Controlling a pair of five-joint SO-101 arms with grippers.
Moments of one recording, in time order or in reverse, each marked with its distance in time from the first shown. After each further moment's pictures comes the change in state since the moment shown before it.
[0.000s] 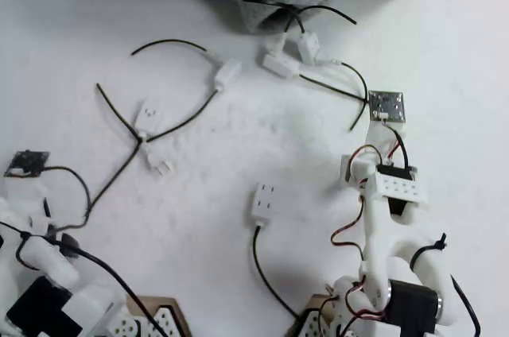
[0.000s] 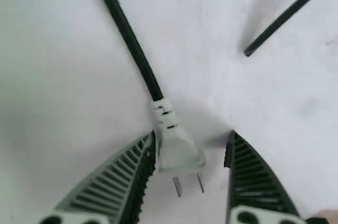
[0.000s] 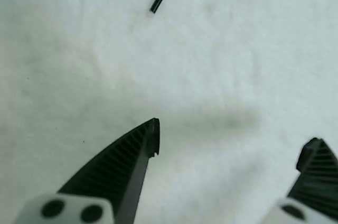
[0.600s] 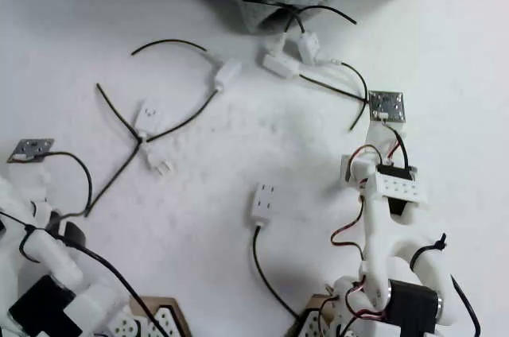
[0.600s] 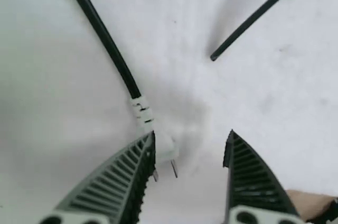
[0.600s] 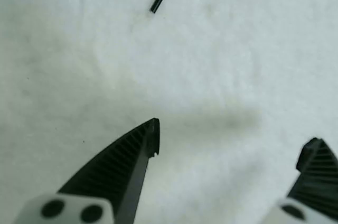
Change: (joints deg) left arm 4.1 -0.2 -7.5 11.7 6.4; right arm 0.1 0.0 0.0 0.0 0.0
